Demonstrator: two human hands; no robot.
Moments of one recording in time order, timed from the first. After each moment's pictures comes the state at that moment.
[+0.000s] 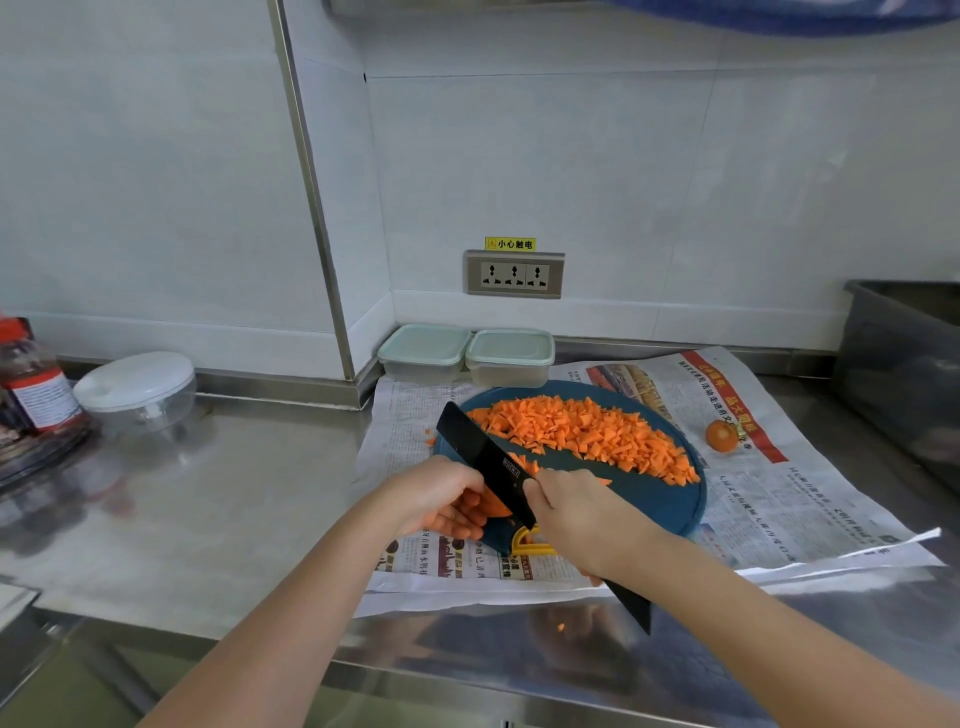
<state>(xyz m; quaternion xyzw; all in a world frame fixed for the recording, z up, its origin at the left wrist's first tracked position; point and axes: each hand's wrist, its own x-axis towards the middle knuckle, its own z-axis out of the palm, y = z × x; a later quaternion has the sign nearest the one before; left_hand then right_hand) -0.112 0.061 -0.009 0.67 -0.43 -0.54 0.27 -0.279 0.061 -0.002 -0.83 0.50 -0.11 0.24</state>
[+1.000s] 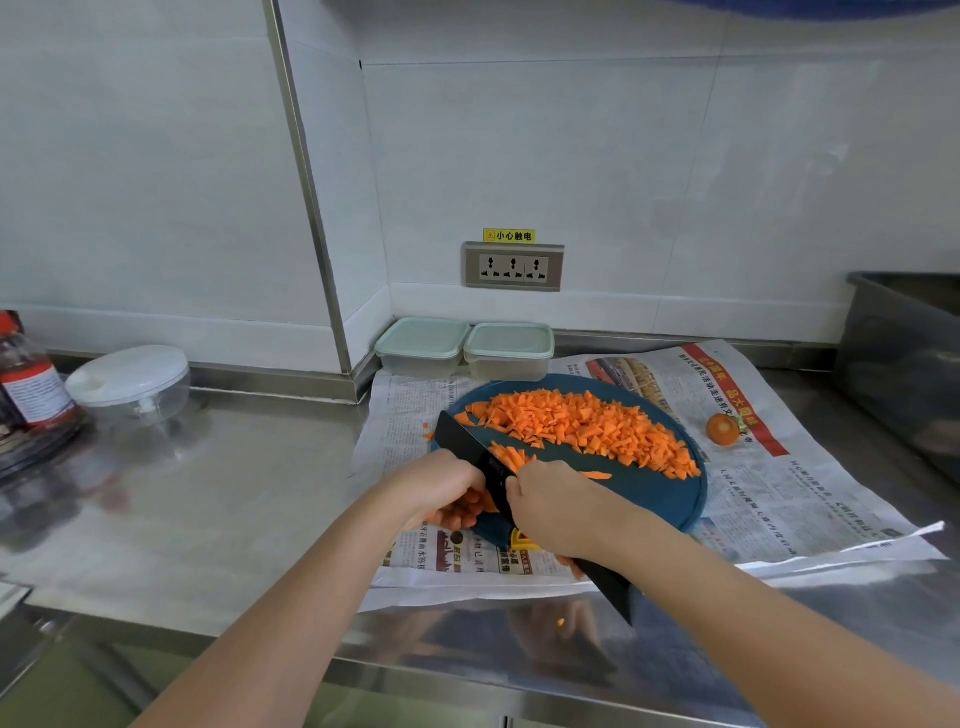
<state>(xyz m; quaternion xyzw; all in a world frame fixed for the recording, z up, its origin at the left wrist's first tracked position) -0.111 0.045 -0.023 0.70 -0.43 -0.50 0.26 -0.257 0.064 0.022 -0.85 0.49 0.04 0.19</state>
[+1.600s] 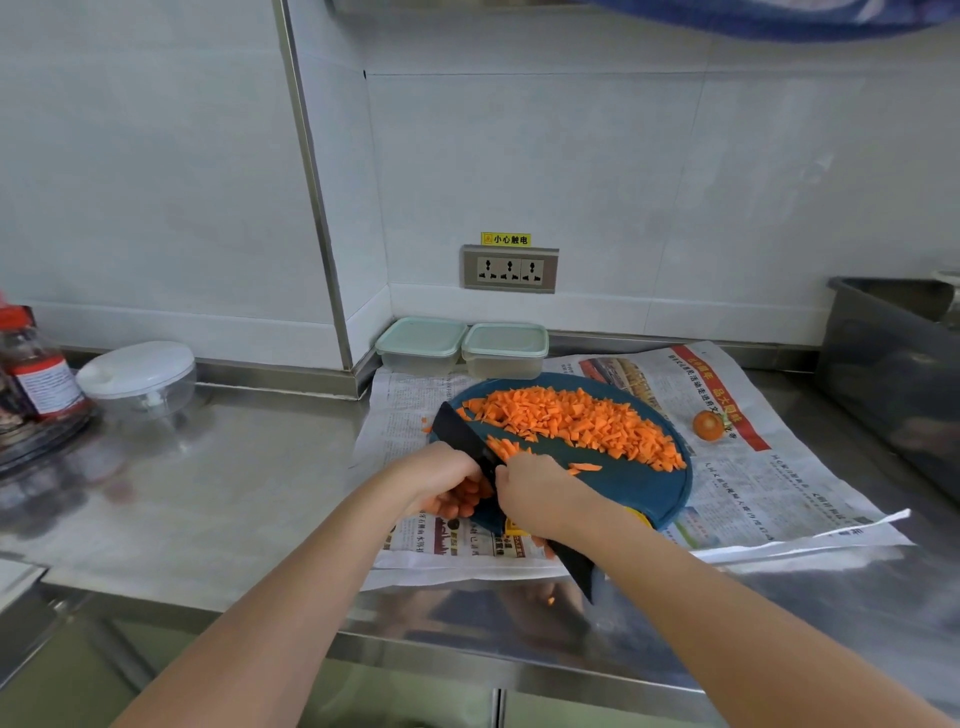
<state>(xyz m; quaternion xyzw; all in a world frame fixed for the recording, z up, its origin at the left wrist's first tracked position) -0.114 0.049 -0.023 0.71 -0.44 -0.49 0.25 -0.246 0.054 -0.005 -0.86 0.50 0.05 0.13</state>
